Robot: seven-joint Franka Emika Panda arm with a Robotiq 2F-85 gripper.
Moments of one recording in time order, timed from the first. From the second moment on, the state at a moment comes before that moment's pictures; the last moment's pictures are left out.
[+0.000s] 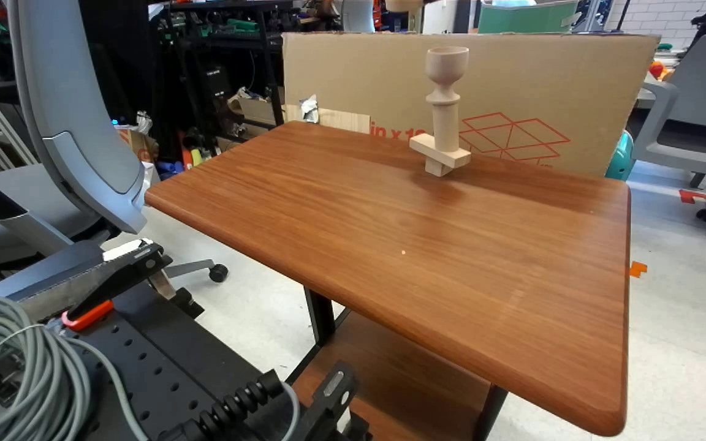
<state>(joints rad) -0.04 0.13 -0.05 -2.08 0.08 2.31 0.02</state>
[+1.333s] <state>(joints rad) -0.04 0.45 -0.07 -1.65 0.09 2.09 0.25</state>
